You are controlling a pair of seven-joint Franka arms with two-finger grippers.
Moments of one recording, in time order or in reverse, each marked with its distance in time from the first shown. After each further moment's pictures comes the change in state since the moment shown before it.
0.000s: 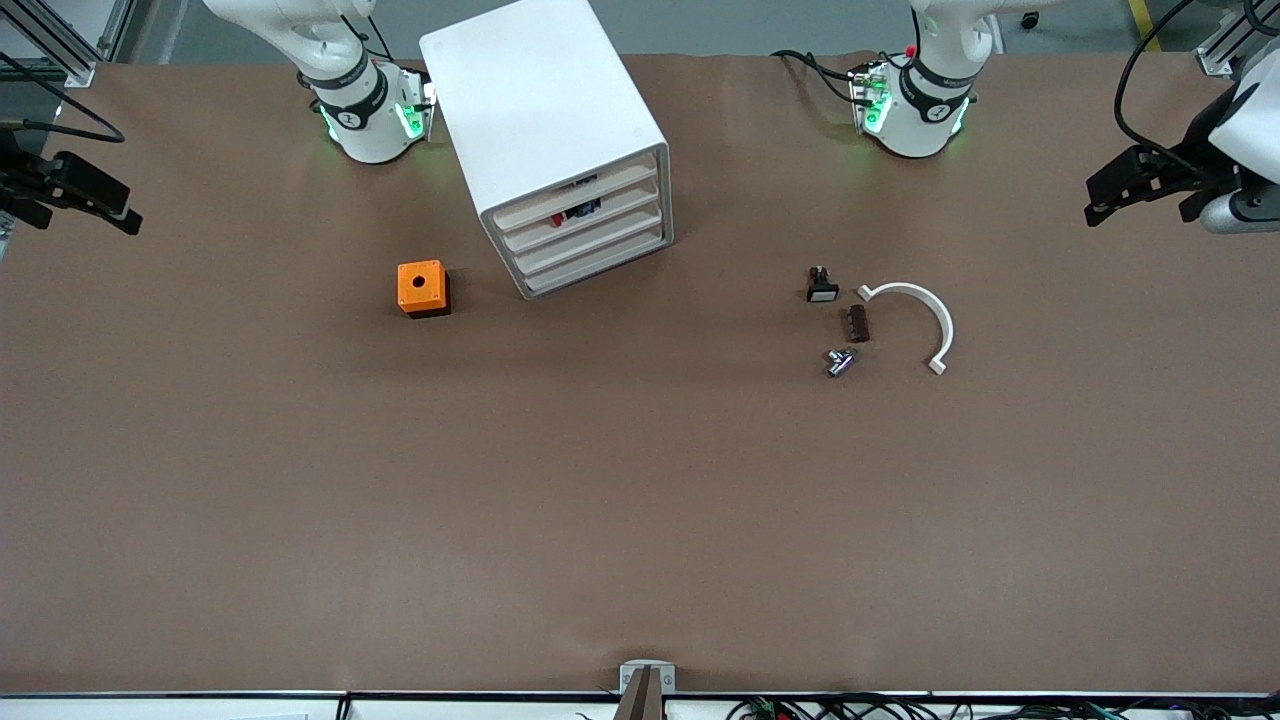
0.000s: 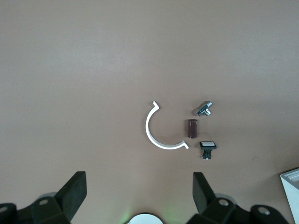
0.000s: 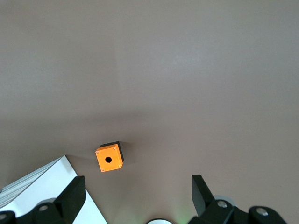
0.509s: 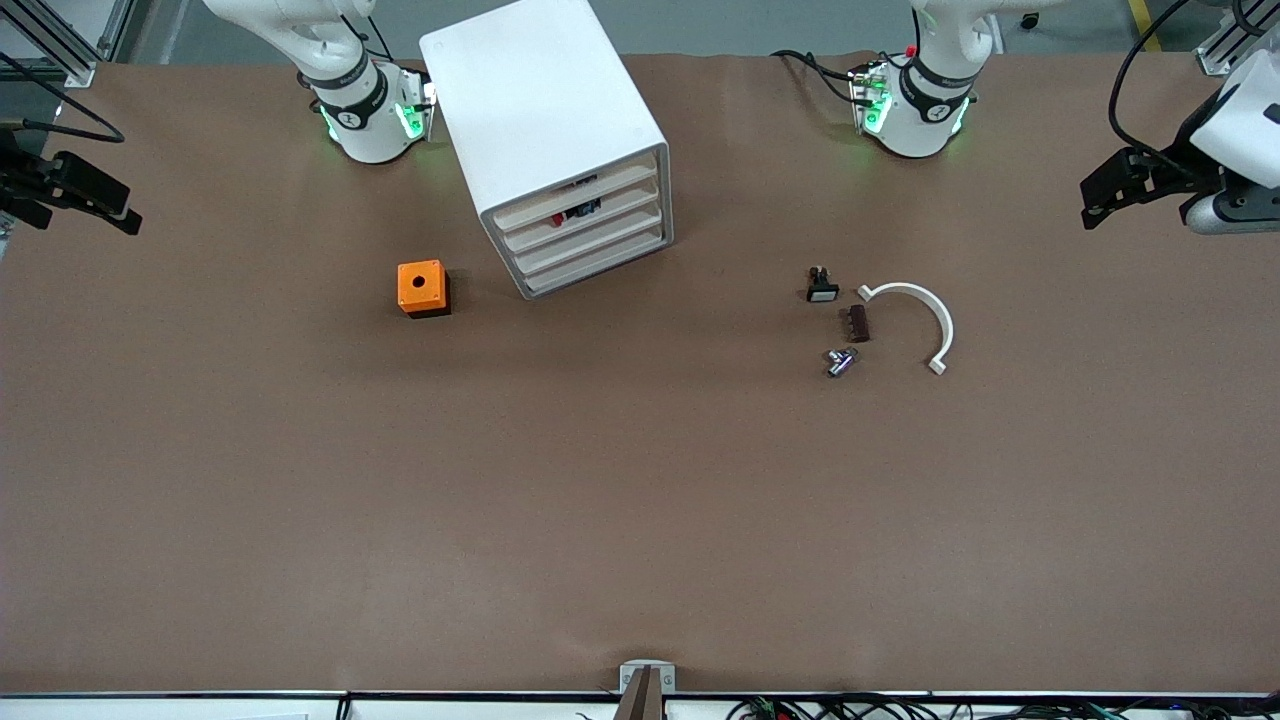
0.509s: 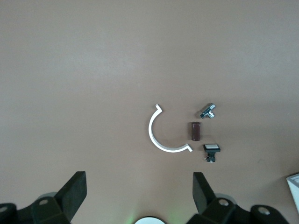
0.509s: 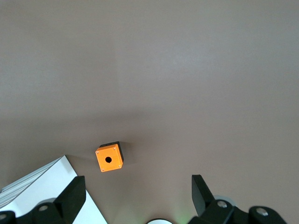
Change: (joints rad) left arm -0.021 0.001 0.011 0.001 0.017 0.012 -0.003; right arm 0.000 0.000 0.000 0.000 0.000 0.000 0.000
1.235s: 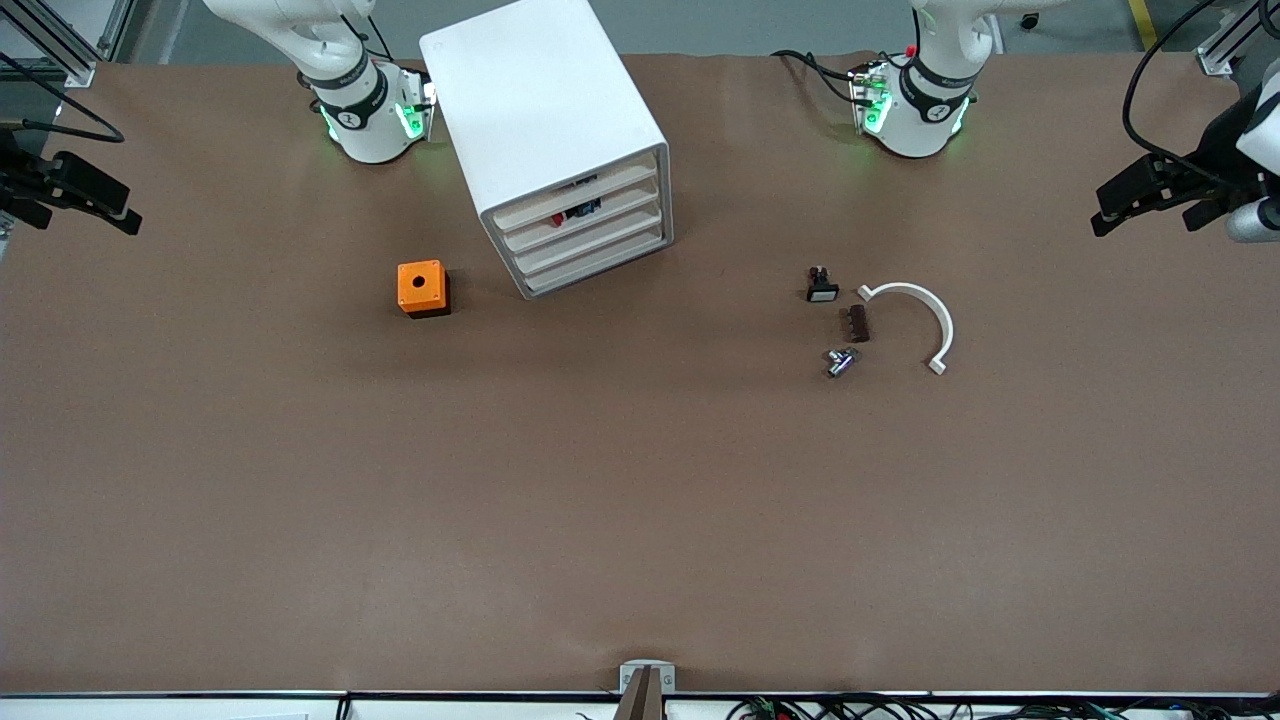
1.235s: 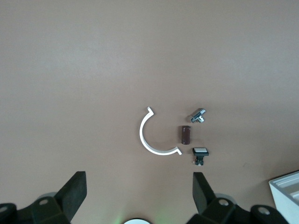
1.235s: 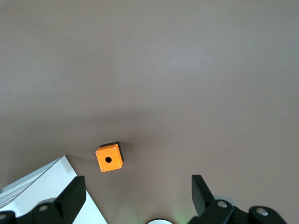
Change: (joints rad) left arm -0.027 0.022 0.050 0.023 -0.033 0.002 -0.011; right arm 0.000 0.000 0.000 0.000 0.000 0.000 0.000
